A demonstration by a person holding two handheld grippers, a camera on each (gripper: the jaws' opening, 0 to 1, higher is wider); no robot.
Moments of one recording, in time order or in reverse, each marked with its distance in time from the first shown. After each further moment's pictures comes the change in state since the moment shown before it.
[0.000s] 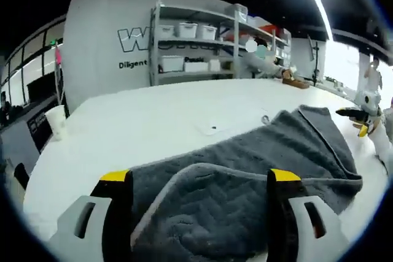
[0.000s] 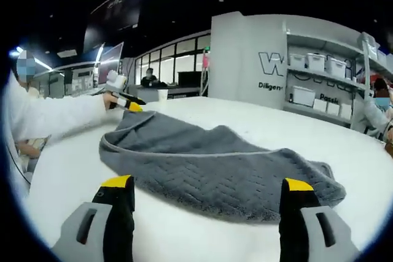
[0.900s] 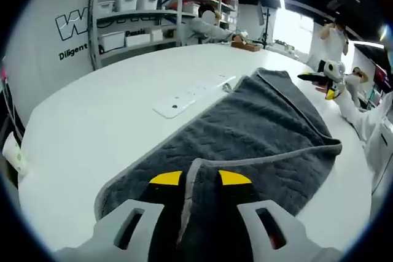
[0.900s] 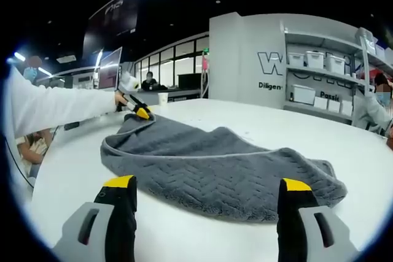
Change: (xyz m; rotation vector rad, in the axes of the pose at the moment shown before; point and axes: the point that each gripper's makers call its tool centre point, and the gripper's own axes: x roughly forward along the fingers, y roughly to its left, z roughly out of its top) left arm 0.004 -0.021 -0.008 0.164 0.195 -0.288; right arm -0.002 0.001 0.004 0.022 -0.016 0.012
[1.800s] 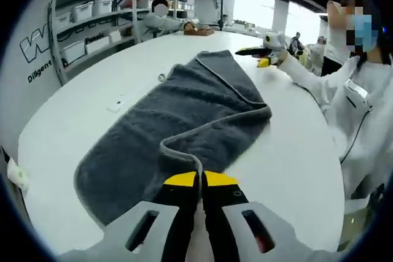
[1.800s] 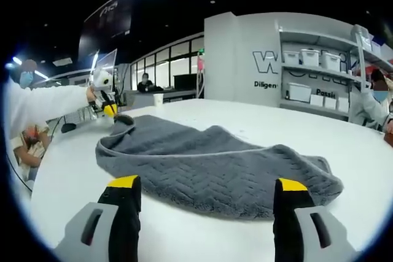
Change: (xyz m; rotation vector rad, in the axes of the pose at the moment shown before) left arm -0.078 -0.106 -0.040 0.177 0.113 -0.207; right arm -0.003 -0.013 -0.003 0.023 -0.003 -0.026
